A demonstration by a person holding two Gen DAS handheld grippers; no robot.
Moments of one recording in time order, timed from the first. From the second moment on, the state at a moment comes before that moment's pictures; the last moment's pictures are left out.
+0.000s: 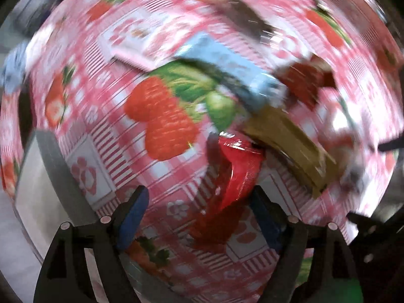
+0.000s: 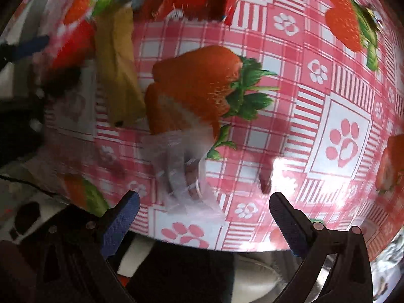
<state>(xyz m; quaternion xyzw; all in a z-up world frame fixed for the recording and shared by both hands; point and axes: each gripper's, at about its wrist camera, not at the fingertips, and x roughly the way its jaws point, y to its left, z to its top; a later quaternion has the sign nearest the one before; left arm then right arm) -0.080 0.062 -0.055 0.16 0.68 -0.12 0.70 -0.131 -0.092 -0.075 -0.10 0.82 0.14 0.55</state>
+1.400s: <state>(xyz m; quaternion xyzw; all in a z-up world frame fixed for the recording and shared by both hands) -0.085 0.085 -0.083 0.04 0.73 -0.03 0.68 -0.130 -0.155 -0.089 -0.04 0.80 0.06 0.59</state>
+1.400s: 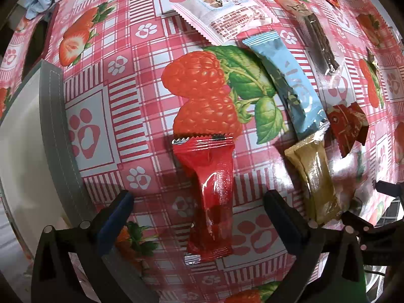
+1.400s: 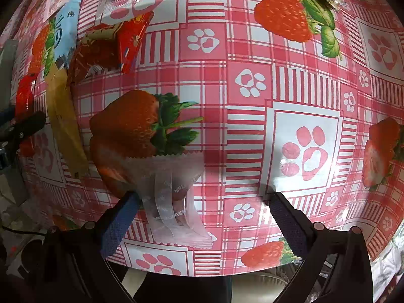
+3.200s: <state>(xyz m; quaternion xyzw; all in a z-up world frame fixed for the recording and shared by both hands) -0.119 0.221 0.033 -0.09 0.63 0.05 0.77 -0.045 0.002 0.005 -0.09 0.73 0.25 0.63</state>
